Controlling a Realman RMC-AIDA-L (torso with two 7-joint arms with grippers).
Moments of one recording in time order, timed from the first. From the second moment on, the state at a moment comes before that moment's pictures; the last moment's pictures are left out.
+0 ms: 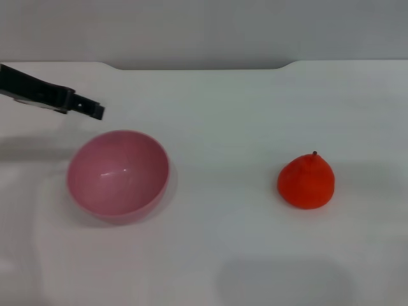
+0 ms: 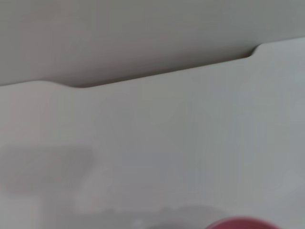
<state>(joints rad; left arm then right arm) -0.64 -1.91 1.07 1.17 2.39 1.49 -2.66 0.52 2.00 -0.96 -0.31 -0.06 -1.23 0.23</state>
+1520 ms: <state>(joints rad) -0.65 -2.03 1.09 1.08 2.67 1.42 -2.70 0.53 2.01 -0.96 -0.31 -0.07 -1.24 0.24</state>
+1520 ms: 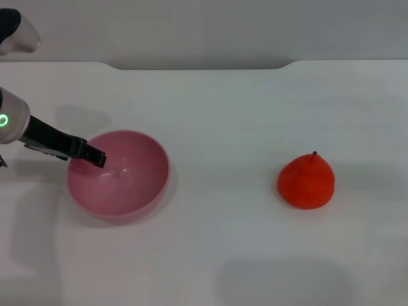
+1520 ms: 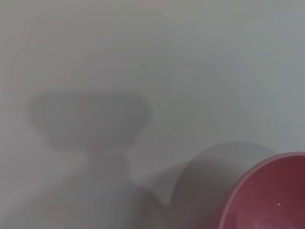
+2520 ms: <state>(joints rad) -0.65 -2.03 1.09 1.02 2.70 1.41 -2.71 0.52 2.01 -0.96 -0.31 -0.07 -1.24 0.24</state>
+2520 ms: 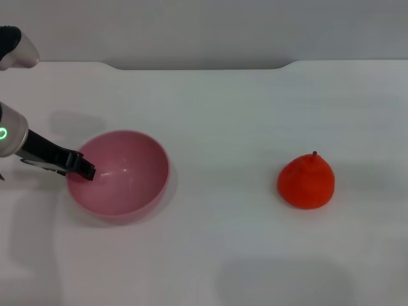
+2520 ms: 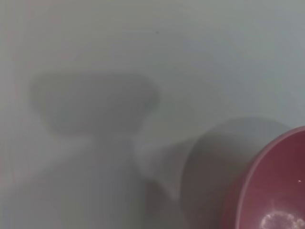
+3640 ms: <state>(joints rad) -0.69 -2.03 1.09 1.04 2.70 1.39 -2.70 0.51 1.96 -0.97 -0.38 -0.26 -1.19 0.73</state>
